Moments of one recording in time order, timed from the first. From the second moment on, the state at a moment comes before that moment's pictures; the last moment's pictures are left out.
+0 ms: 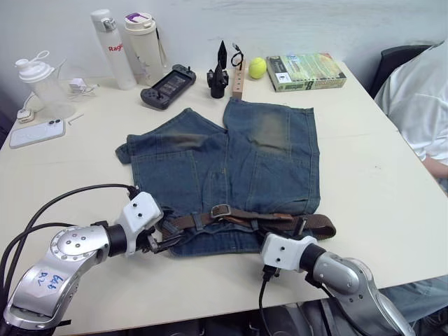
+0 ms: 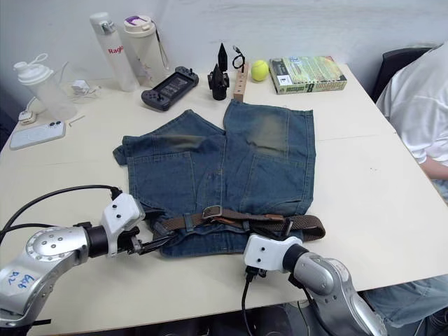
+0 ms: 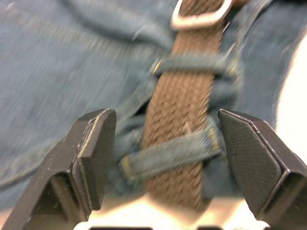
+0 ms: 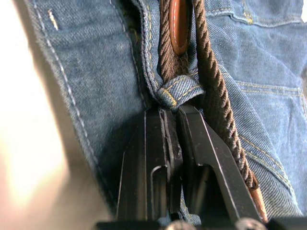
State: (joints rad) left arm 0.04 0.80 0.10 -0.63 -0.33 0.70 -0.66; right arm 0.08 -0.56 0.33 -0.59 -0.42 0.26 0.60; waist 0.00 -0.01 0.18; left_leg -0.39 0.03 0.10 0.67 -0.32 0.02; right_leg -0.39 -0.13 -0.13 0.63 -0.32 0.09
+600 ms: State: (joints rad) left arm 0.00 0.74 0.00 -0.61 -0.18 0.65 -0.56; right arm 0.06 -0.56 0.33 -0.57 -0.41 0.23 0.61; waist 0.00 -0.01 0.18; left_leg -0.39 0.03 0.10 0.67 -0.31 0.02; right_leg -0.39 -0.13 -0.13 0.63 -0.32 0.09
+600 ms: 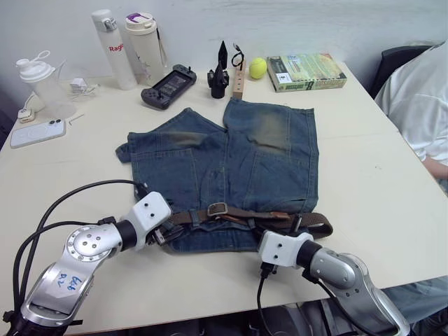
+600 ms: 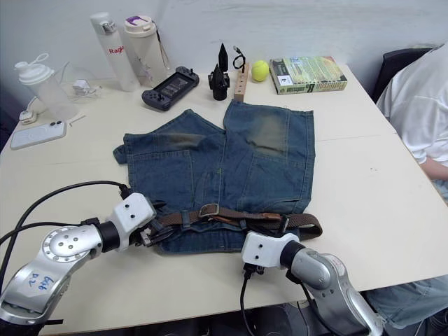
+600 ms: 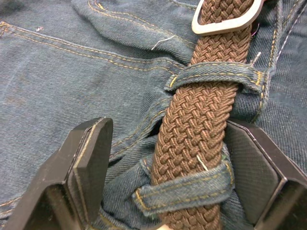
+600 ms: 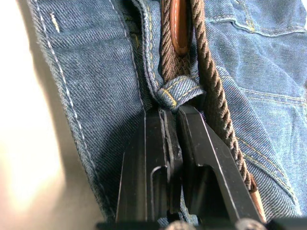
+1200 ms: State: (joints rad) left arm -0.02 0.77 0.12 -0.58 -0.32 0.74 -0.63; right arm 0.06 -0.54 0.33 -0.56 -0.41 0.22 0.61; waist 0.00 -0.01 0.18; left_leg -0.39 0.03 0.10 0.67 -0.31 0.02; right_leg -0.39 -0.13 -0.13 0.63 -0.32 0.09
